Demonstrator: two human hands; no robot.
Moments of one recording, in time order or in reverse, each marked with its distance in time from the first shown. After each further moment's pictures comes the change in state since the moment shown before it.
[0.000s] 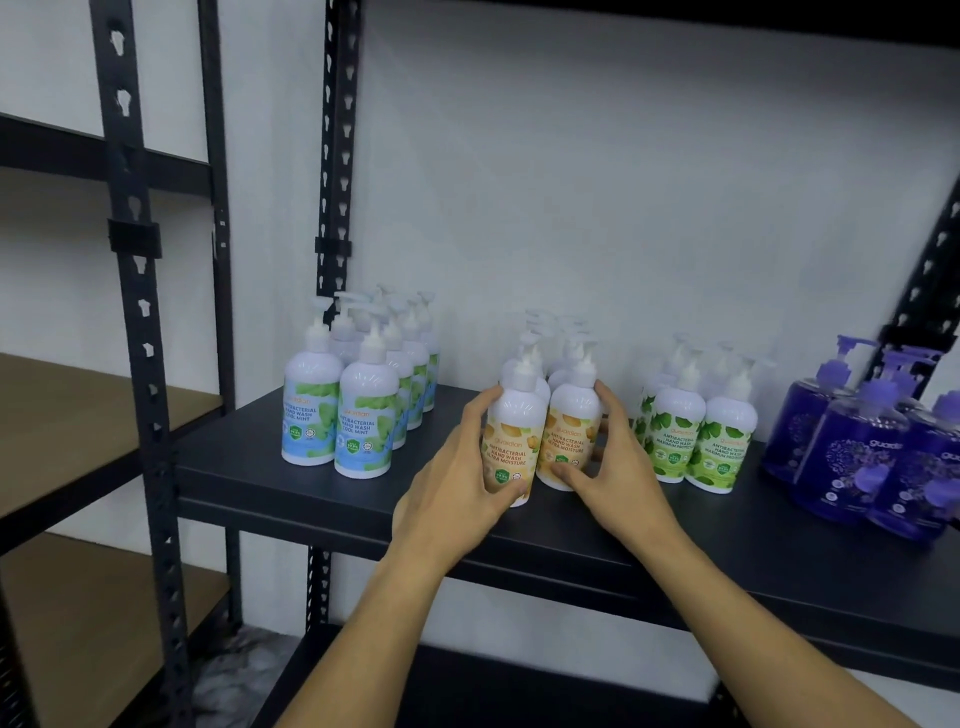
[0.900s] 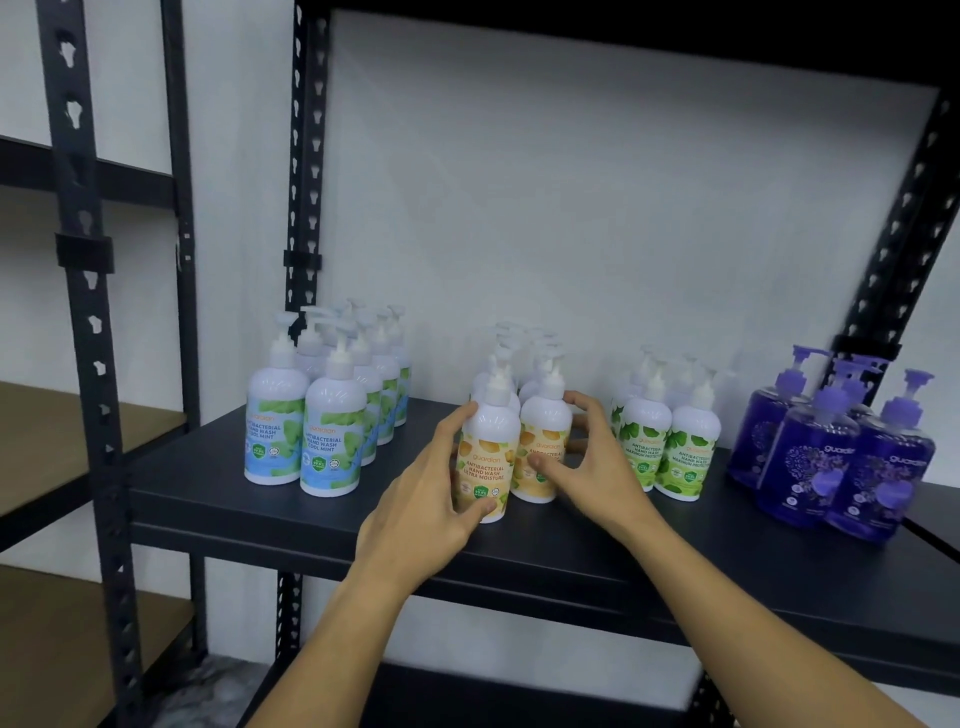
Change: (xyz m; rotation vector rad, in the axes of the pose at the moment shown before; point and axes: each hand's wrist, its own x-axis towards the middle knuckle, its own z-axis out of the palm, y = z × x) left_hand 0.004 -0.008 0.003 0.015 -0.020 0.054; right_hand 0.011 -0.013 -0.019 0.132 -0.042 0.035
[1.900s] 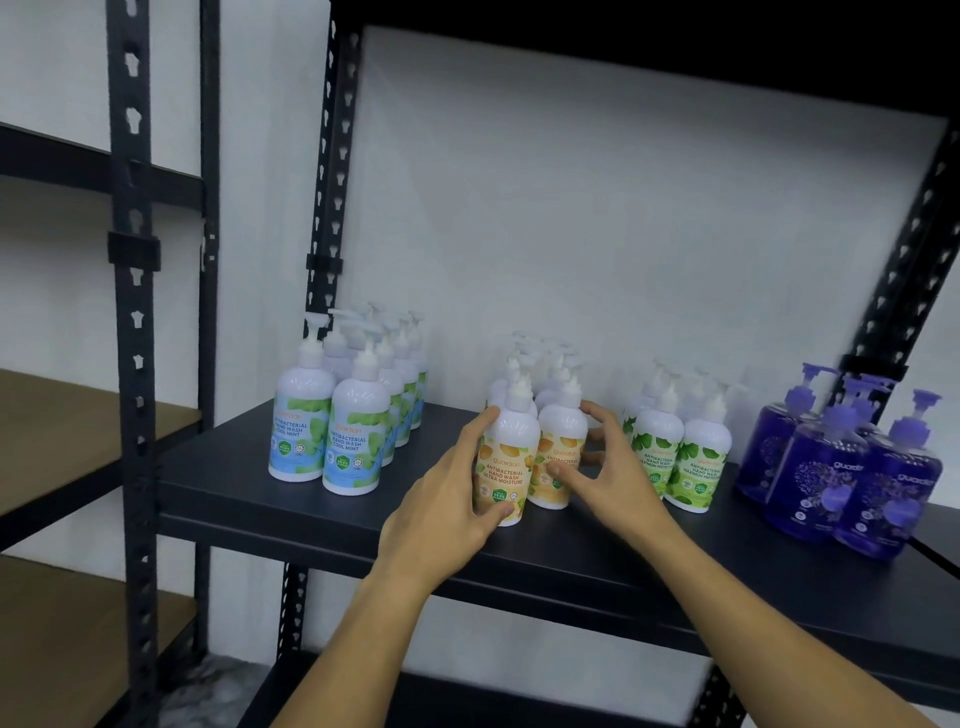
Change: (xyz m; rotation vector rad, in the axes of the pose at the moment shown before) left_hand -0.002 -0.002 -0.001 0.006 0.004 0.028; right_hand -0.004 -0.002 -0.001 -0.047 -0.011 0.025
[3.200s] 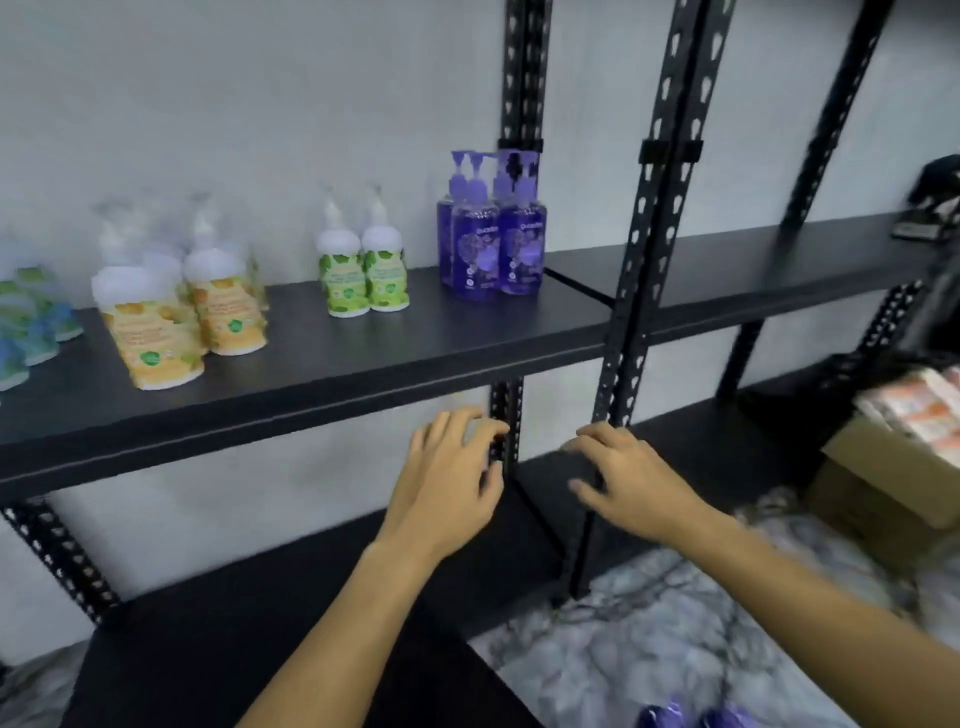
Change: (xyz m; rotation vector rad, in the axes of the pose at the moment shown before) left_hand -0.140 0.157 0.184 0.165 -0.373 0.518; right_hand -0.330 0.065 -0.201 -0.933 -0.145 0.368
